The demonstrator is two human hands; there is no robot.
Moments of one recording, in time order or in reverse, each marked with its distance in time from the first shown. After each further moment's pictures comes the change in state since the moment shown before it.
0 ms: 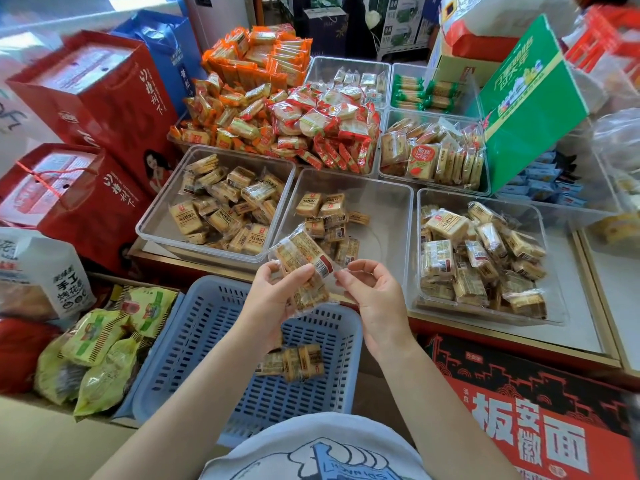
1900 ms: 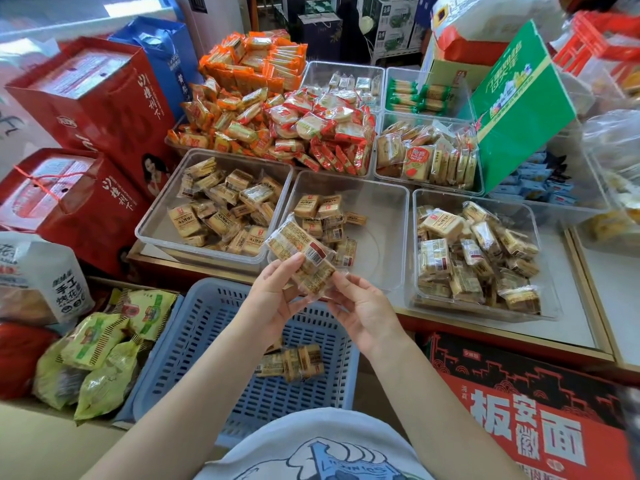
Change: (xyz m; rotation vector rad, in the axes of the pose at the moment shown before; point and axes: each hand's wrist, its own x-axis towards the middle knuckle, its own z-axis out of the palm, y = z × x) left_hand 0.007 0.000 0.000 -0.166 -0.118 -0.035; right_hand -0.004 0.004 0.007 0.309 -0.090 0.305
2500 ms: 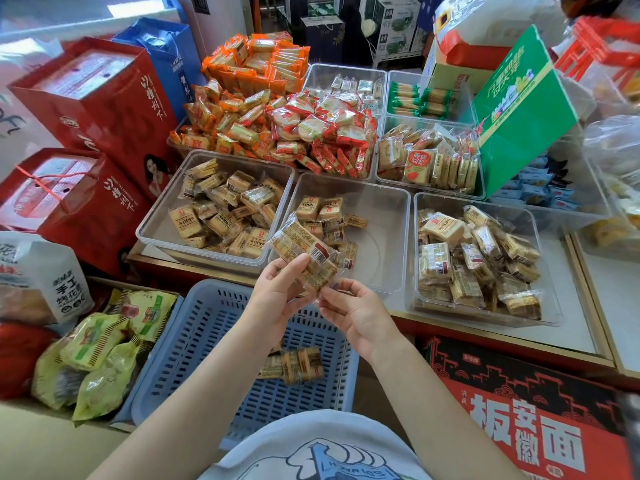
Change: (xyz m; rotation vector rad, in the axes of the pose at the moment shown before) left_hand 0.004 0.001 0.005 0.012 0.020 0.052; right_hand 0.004 0.001 0.000 -0.119 -0.086 0.029
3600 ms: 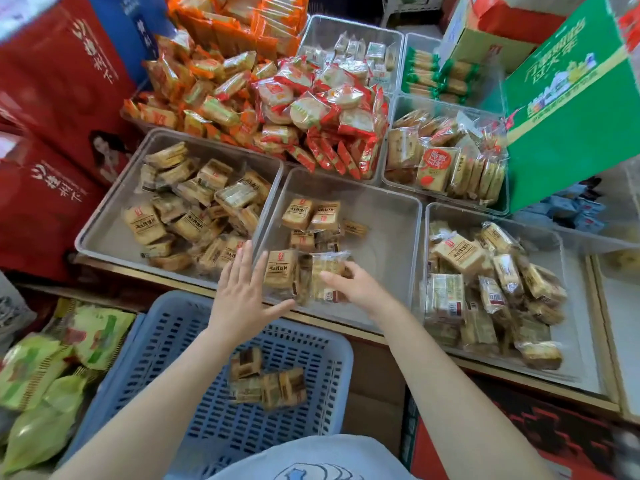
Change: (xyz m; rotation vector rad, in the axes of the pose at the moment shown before) left_hand 0.145 -0.025 -0.073 1.891 0.041 0.234; right_hand 0.173 -0.053 -0.045 -0.878 0.060 0.128
